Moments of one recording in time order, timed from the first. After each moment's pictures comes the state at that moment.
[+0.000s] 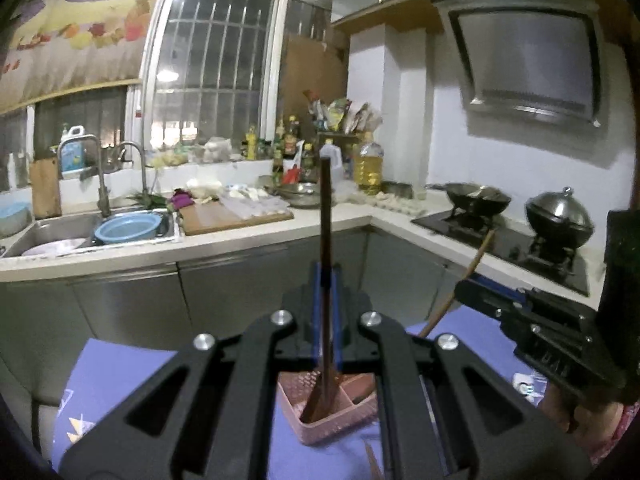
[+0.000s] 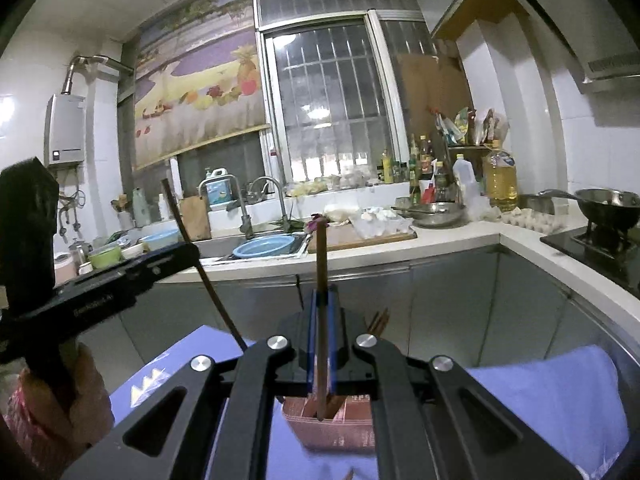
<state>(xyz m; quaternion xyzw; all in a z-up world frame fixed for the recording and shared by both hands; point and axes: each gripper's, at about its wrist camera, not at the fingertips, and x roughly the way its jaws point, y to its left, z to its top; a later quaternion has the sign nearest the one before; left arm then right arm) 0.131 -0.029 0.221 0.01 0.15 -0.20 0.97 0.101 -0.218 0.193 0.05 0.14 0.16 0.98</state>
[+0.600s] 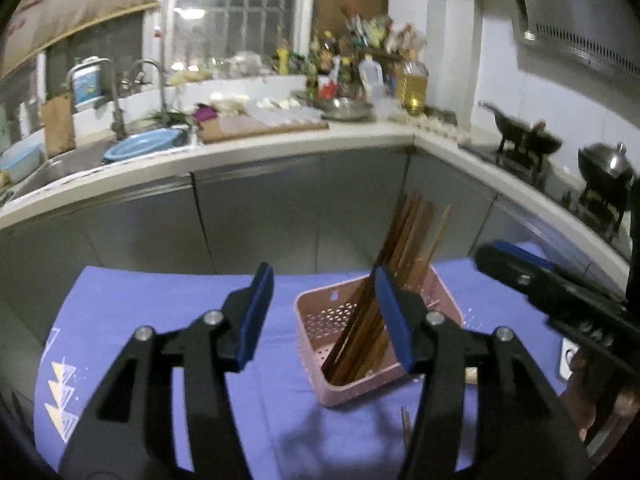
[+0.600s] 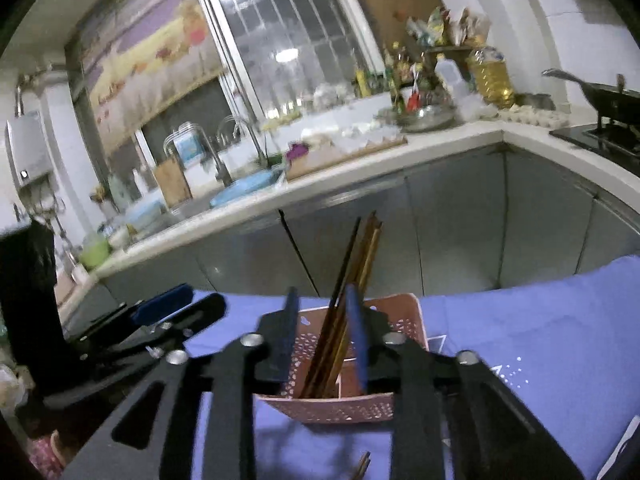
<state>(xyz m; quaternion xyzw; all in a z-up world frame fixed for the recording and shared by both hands) 0.175 -0.025 0.130 0.00 0.26 -0.14 0.96 0.140 -0.234 0.120 0.14 0.23 0.16 0.95</state>
